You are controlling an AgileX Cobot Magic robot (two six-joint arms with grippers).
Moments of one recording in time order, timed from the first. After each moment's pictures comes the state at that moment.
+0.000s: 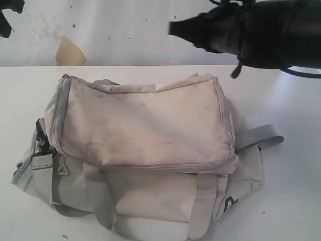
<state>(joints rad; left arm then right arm) -0.14 1.53 -1.59 -0.05 1.09 0.05 0.60 1.60 -1.20 1.76 -0.27 -1.43</state>
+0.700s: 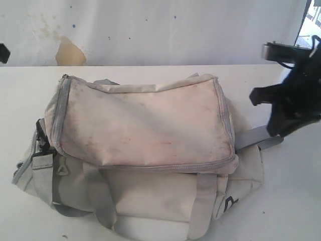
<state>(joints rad) -0.07 1.44 -1.34 -0.04 1.15 0.03 0.10 1.58 -1.23 0.22 1.18 -0.13</state>
